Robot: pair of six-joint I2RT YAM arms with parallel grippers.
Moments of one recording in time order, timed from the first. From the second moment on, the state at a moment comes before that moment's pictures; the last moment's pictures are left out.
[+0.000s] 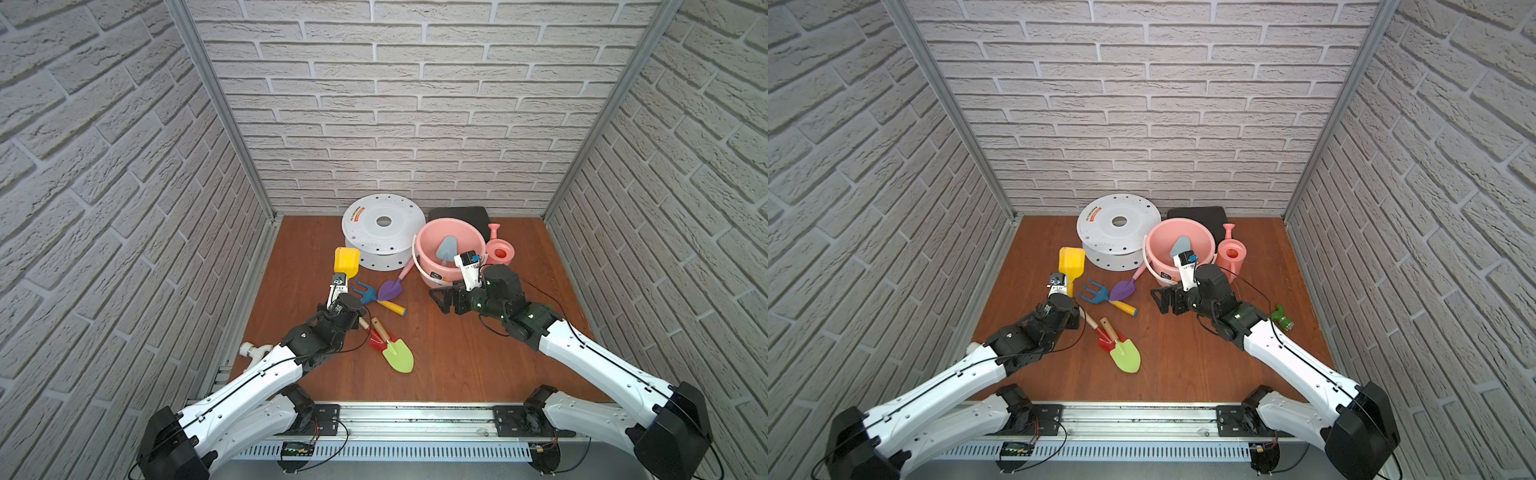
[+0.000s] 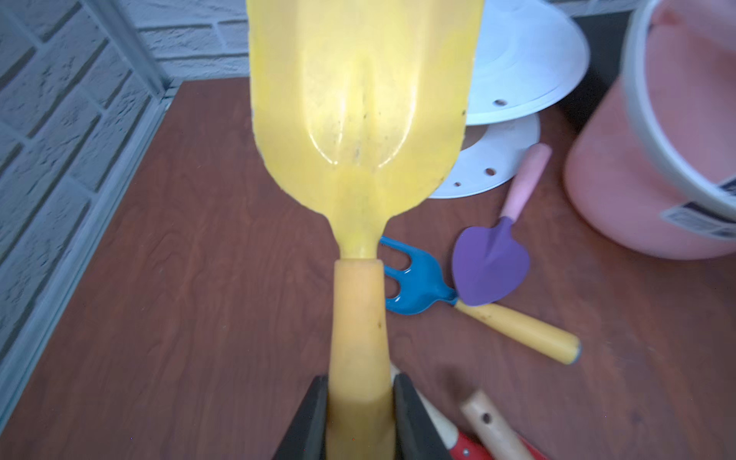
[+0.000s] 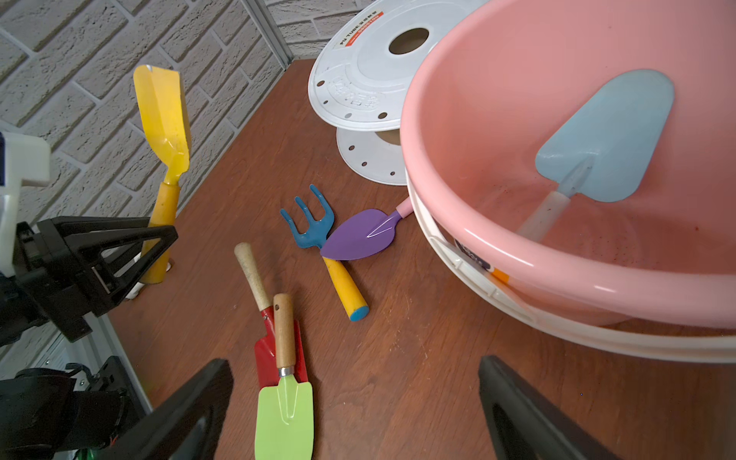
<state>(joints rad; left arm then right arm) -0.66 0.87 0.58 -0.39 -0.54 -0.40 0.55 1.10 0.80 -0.25 -0.17 0.38</state>
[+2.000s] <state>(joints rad) -0.94 0.81 0.50 -0.18 -0.54 -0.15 0.55 1.18 1.12 -0.39 0.08 0.28</state>
